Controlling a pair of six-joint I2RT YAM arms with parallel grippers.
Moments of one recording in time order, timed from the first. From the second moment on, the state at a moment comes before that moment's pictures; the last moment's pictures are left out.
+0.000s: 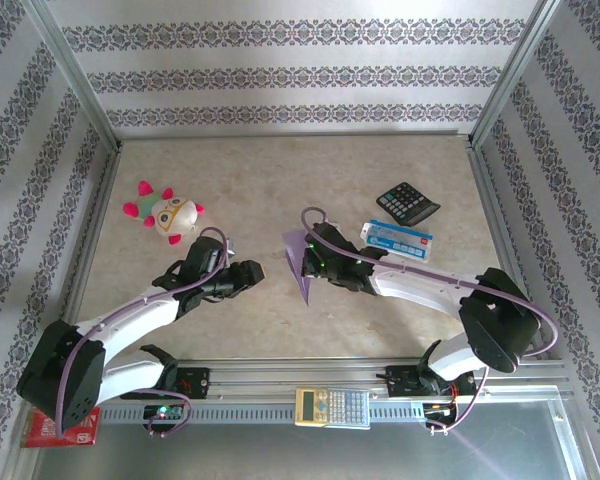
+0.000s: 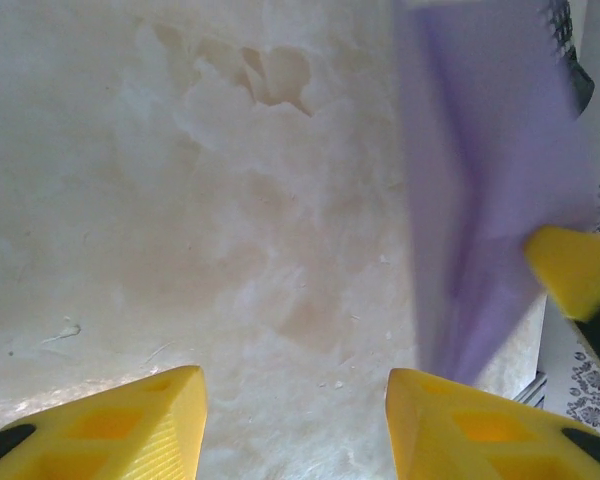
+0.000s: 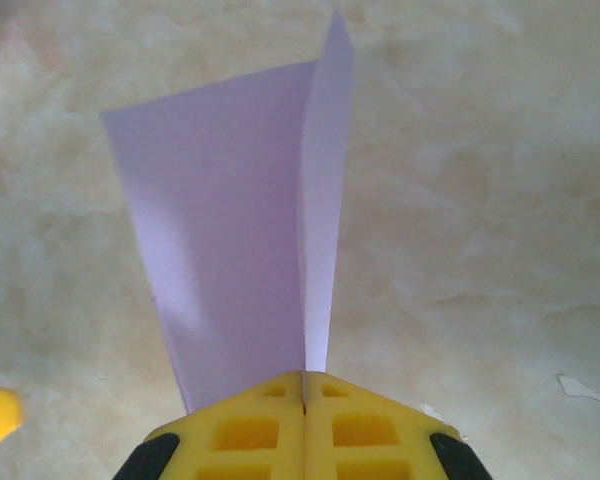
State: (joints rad) left arm -0.47 1.15 0.47 -0.07 0.38 -0.94; right arm 0.81 1.47 0.82 -0.23 0.09 0.81
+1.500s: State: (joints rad) left arm -0.57 0.95 0.36 0.00 0.14 -1.10; right arm 0.83 1.60 0.64 0.38 -0.14 1.05
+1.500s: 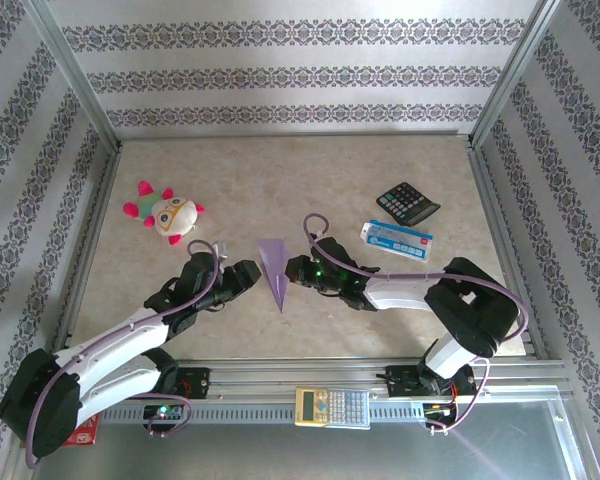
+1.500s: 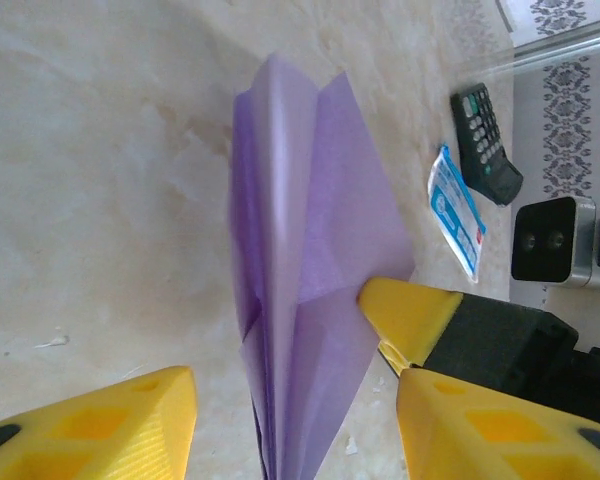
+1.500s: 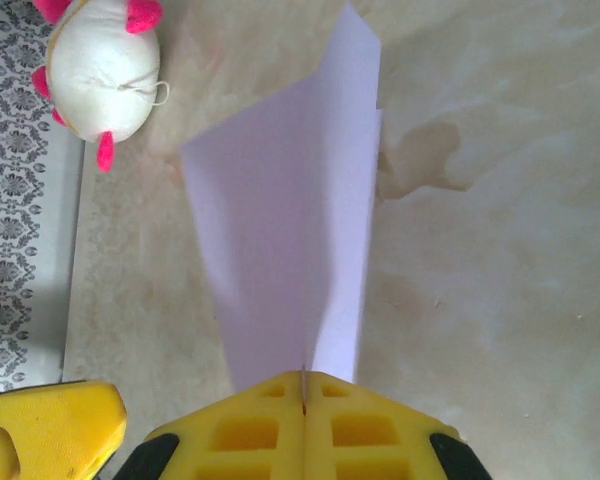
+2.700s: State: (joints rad) left arm -0.41 1.41 0.42 0.23 0.48 -1.06; right arm 0.83 1.65 0.63 0.48 -0.15 1.08
